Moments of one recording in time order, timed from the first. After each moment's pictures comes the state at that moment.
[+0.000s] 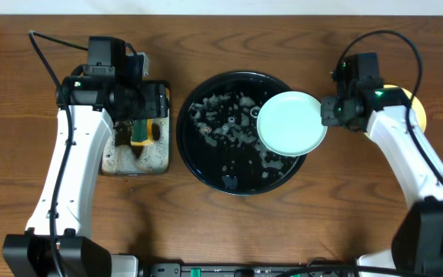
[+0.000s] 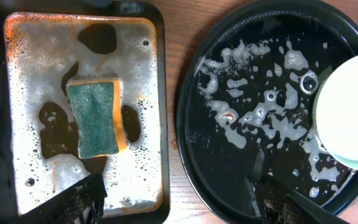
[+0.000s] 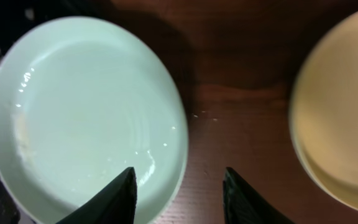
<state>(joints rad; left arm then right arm) -0.04 1.55 1.43 -1.03 0.20 -0.12 0.11 1.67 1.24 -0.75 0.01 0.12</state>
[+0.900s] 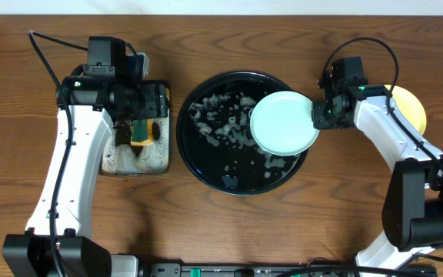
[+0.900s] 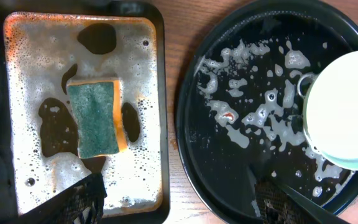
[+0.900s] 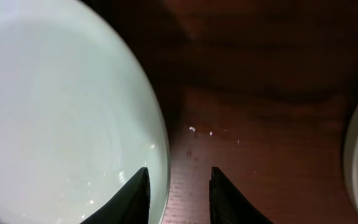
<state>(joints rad) -0.04 1.55 1.43 -1.03 0.20 -0.12 0.11 1.83 1.24 -0.67 -0.03 0.06</state>
